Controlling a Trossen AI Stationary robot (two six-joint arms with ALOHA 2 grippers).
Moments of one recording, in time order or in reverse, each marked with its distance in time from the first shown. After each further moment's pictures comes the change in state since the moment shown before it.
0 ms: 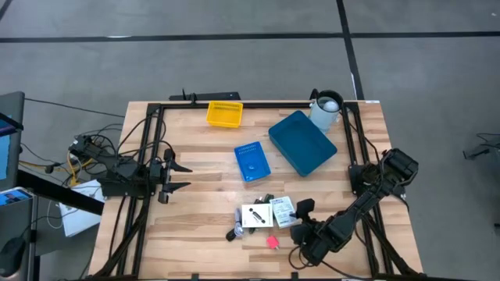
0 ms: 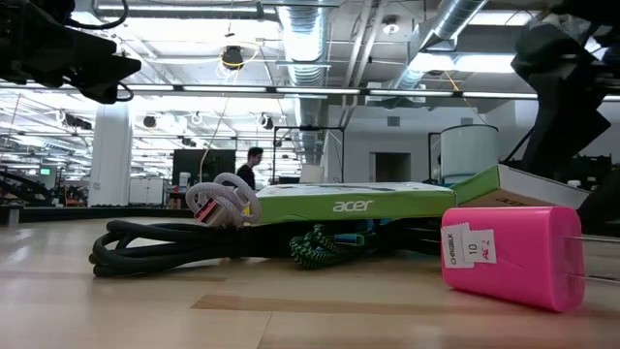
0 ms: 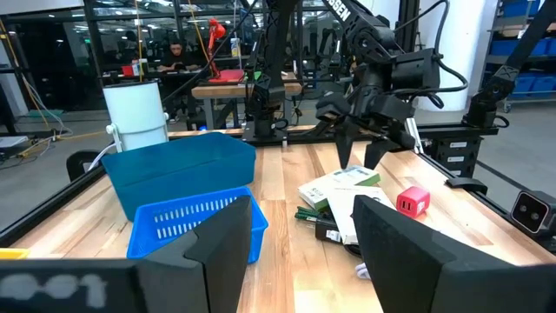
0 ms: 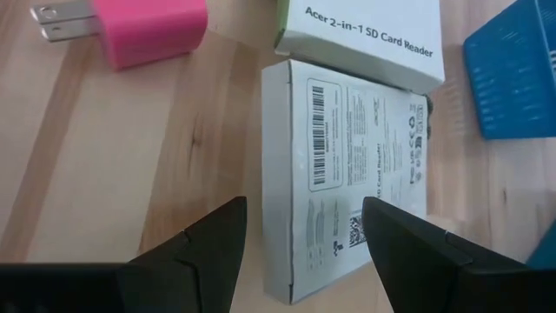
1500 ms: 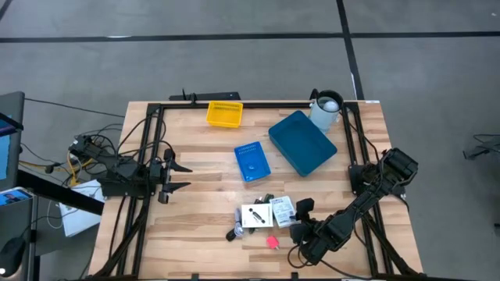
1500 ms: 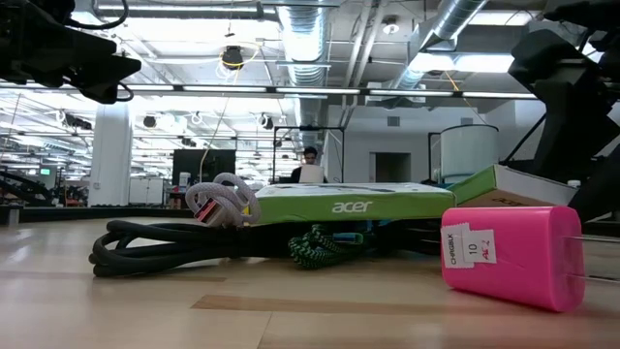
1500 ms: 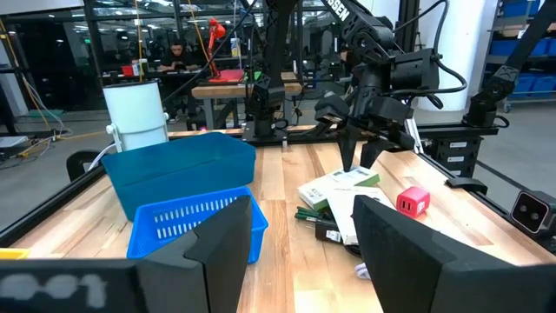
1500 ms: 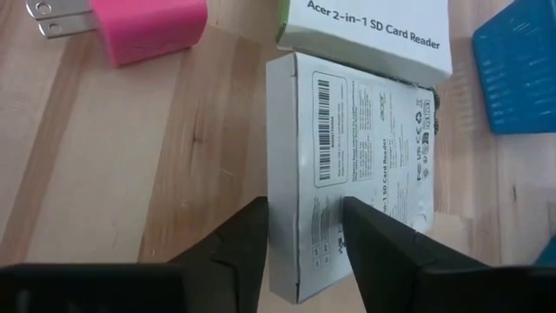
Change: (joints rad) left arm 0.000 0.000 0.000 0.000 0.000 0.000; right arm -0.011 0.000 0.000 0.000 -0.026 0.002
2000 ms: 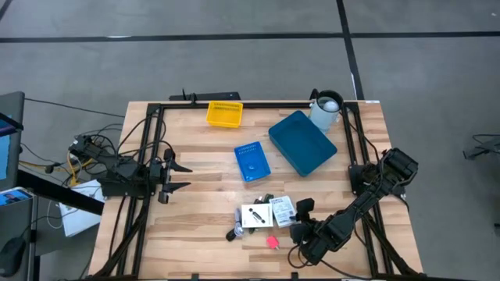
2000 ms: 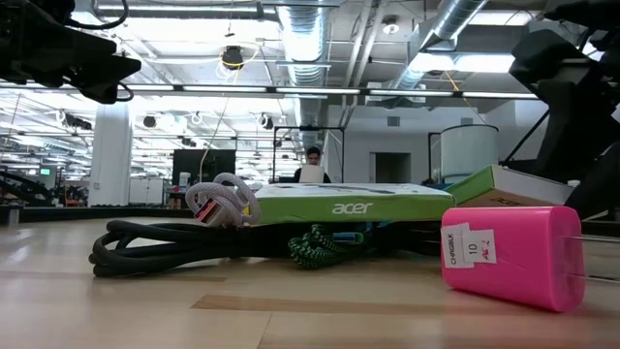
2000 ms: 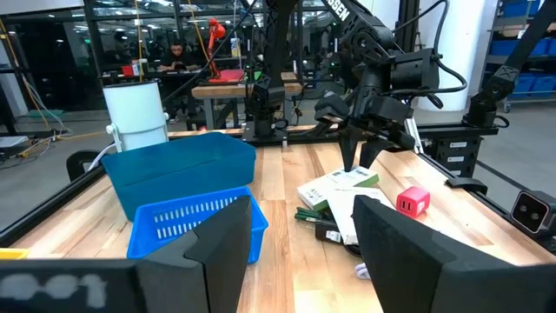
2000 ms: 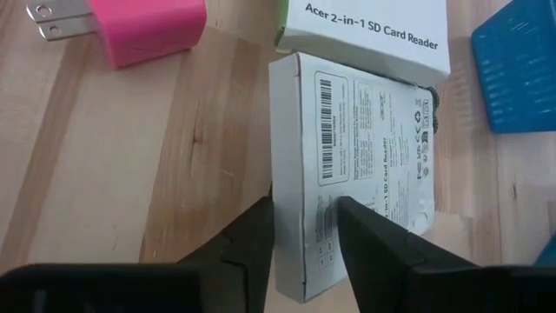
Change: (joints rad) left arm 0.000 0.000 0.000 0.000 0.000 0.000; right arm 0.000 0.000 0.000 0.000 0.001 0.008
